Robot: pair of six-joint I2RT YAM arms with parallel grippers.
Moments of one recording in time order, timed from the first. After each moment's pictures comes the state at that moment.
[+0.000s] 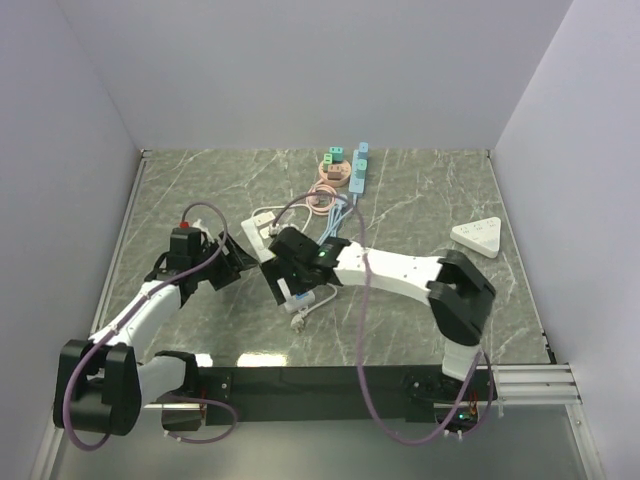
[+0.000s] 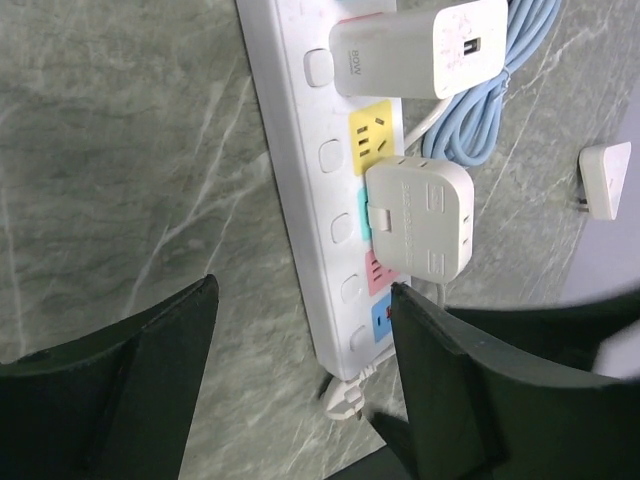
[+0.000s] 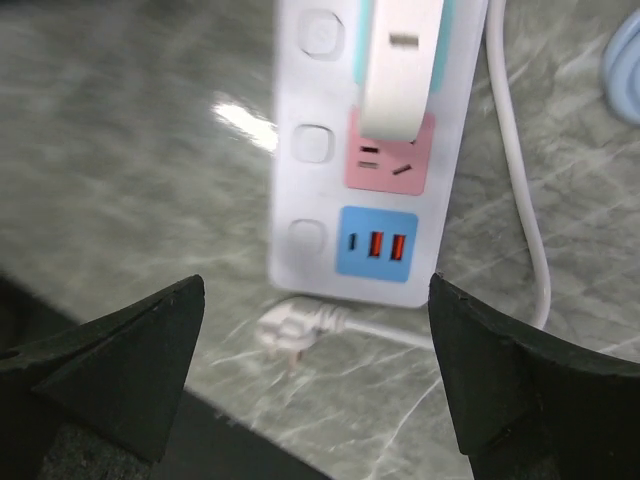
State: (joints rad) left arm -0.11 1.10 0.53 -0.19 0.37 -0.75; right arm 1.04 1.86 1.36 -0.58 0.12 0.48
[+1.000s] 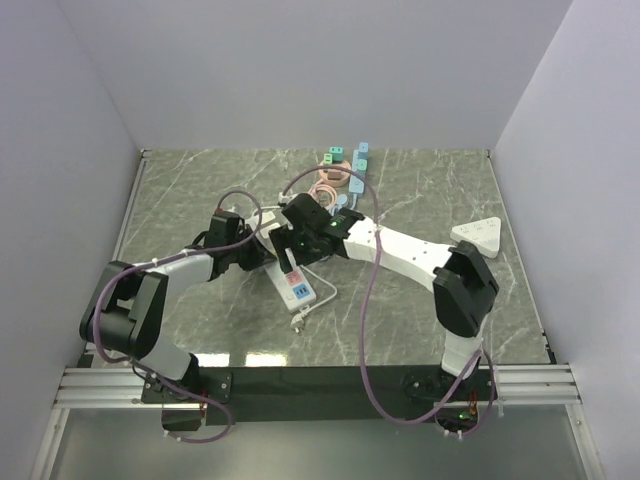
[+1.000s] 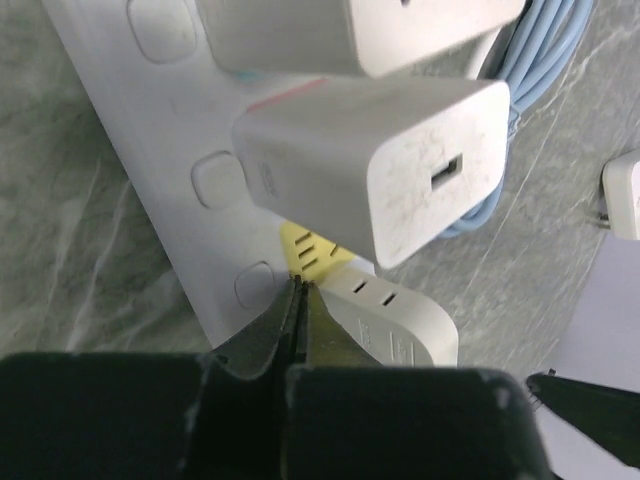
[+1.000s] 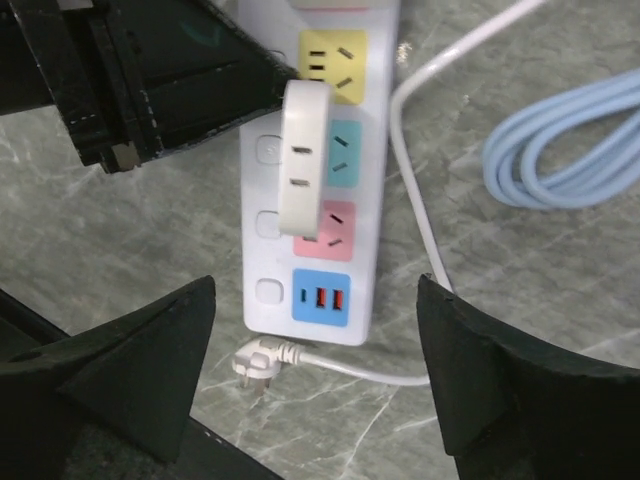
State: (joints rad) left arm -0.31 1.52 0.68 0.06 0.26 -0.85; right arm 0.90 1.80 1.47 -0.61 0.04 0.40
